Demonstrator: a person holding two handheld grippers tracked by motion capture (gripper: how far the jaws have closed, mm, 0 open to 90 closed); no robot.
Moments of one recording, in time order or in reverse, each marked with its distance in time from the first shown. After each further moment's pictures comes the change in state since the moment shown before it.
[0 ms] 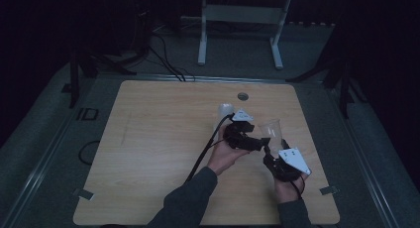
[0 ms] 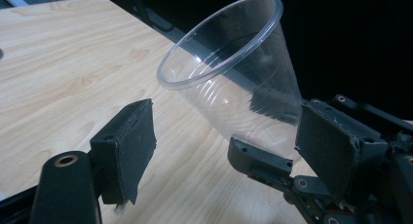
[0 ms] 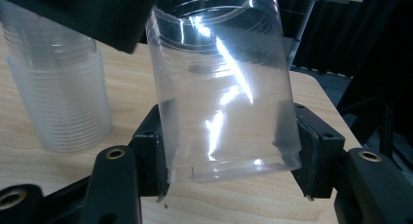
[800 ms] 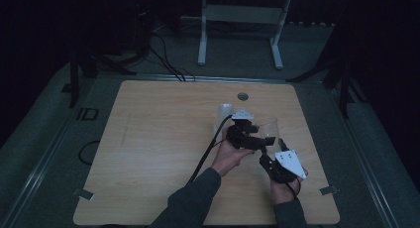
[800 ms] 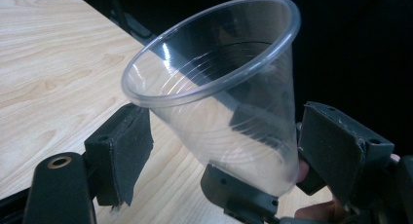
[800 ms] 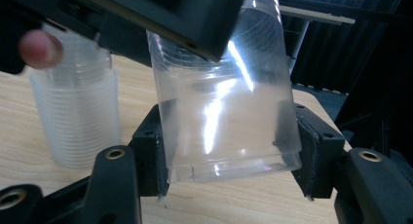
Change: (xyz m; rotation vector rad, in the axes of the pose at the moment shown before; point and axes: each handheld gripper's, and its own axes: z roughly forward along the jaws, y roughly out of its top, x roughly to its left) left arm 0.000 0.000 0.007 -0.053 -0.097 -0.077; right arm 0.014 0.003 -0.005 -0.072 -0.010 -0.010
